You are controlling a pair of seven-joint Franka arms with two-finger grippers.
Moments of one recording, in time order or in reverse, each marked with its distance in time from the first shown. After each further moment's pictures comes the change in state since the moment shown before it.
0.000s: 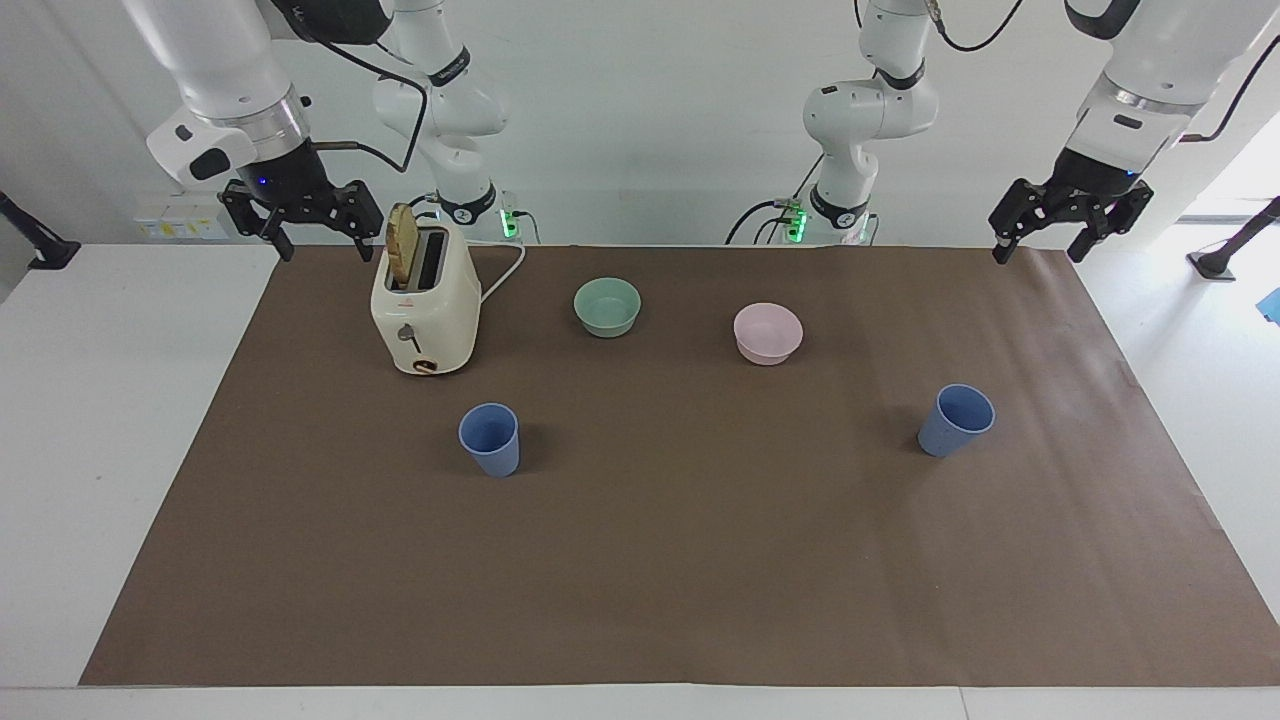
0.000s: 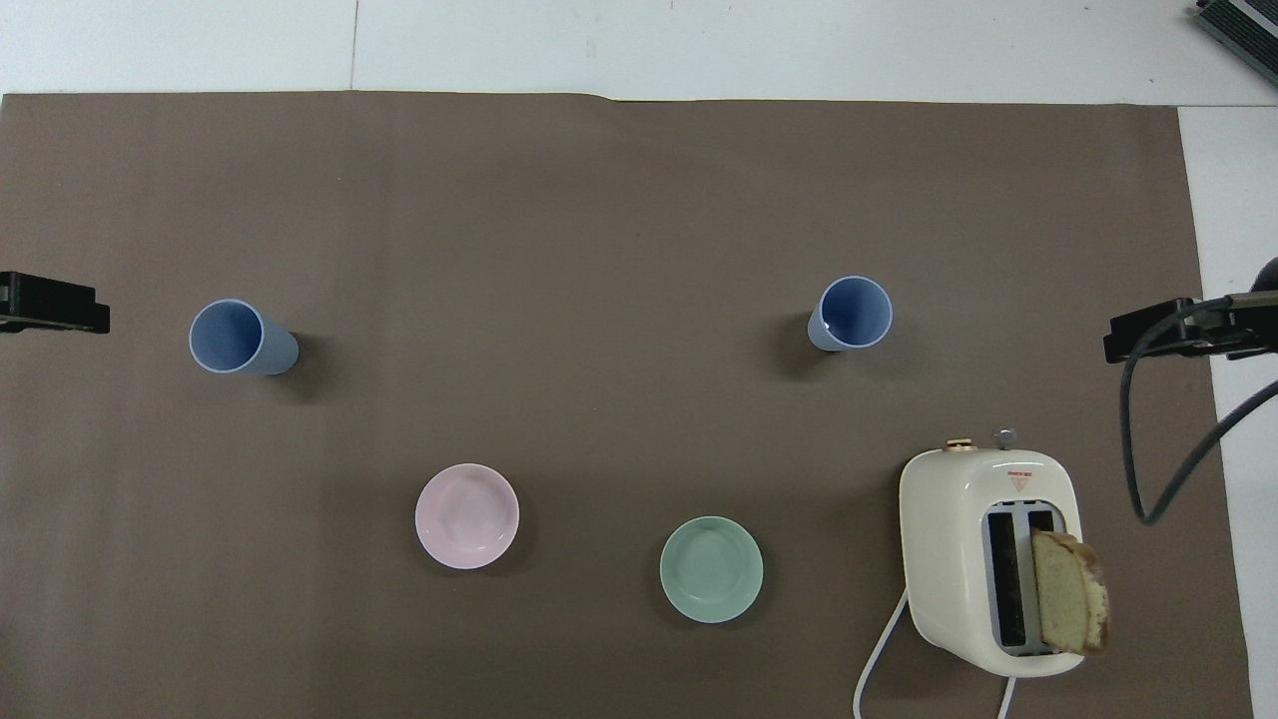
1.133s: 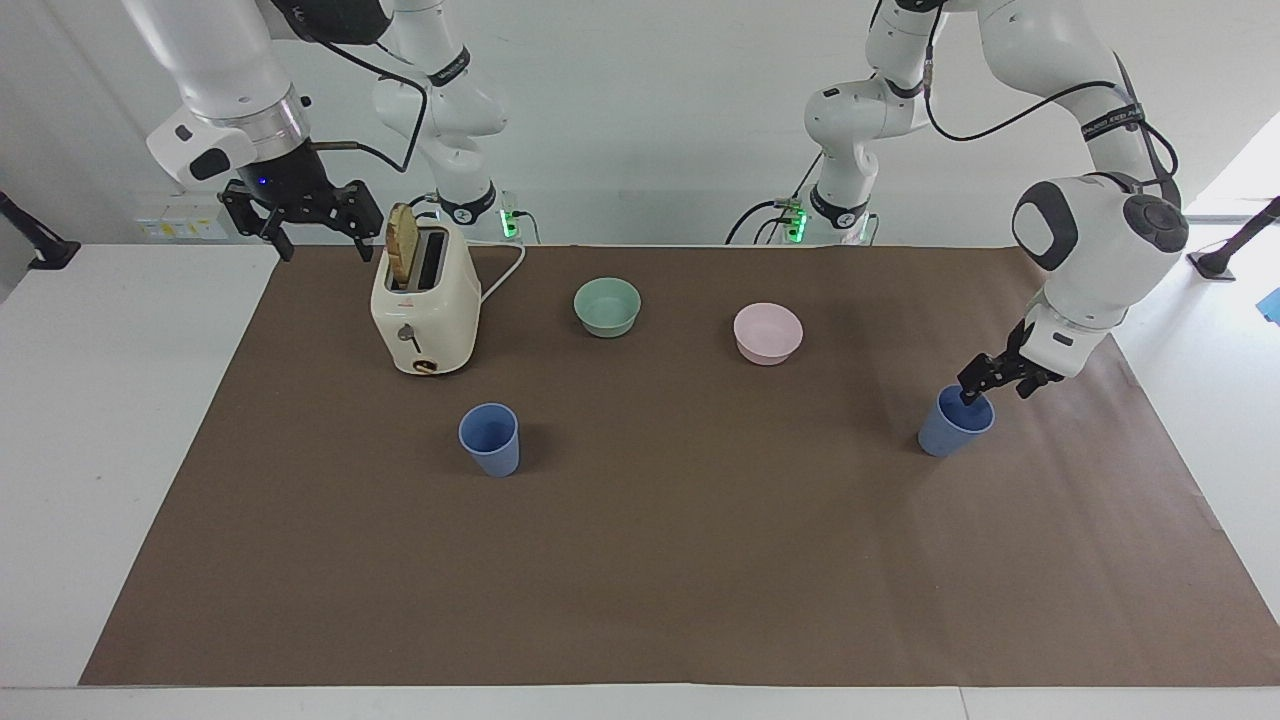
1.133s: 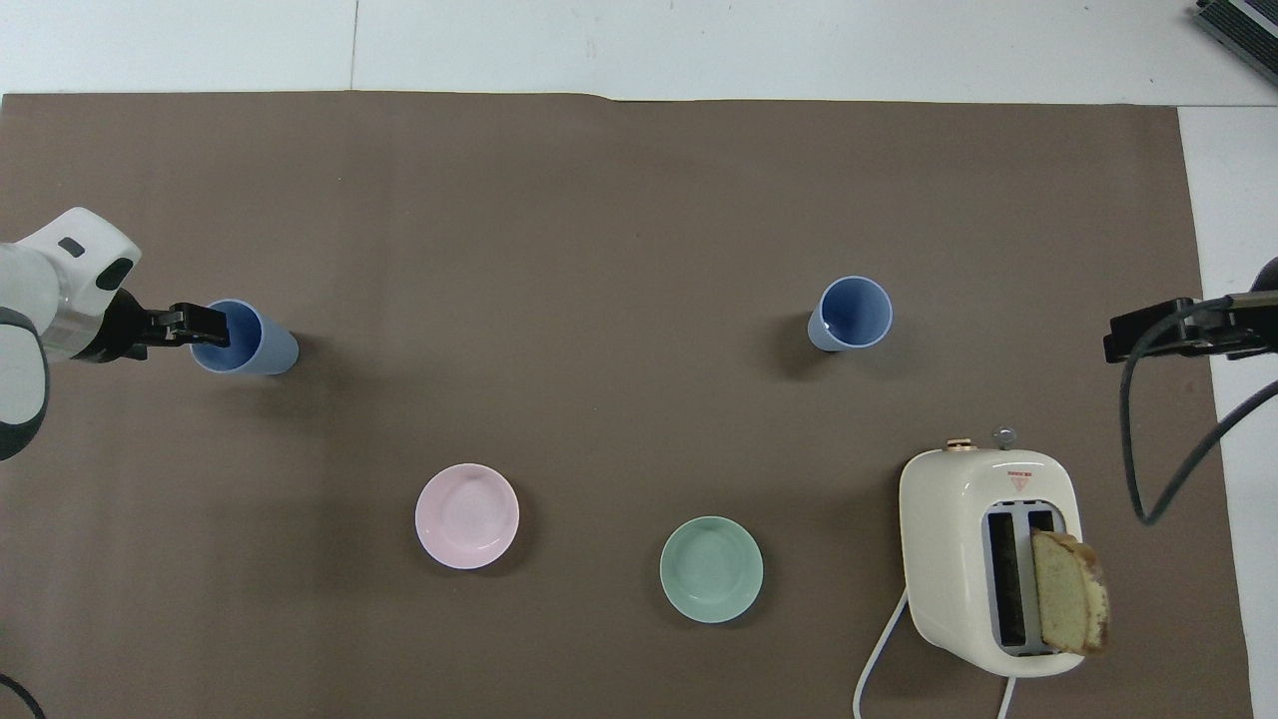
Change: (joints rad) left arm 0.083 0.184 -0.005 -0.375 -0.012 0.485 0.004; right arm 0.000 0.000 0.000 0.000 0.000 0.000 0.000
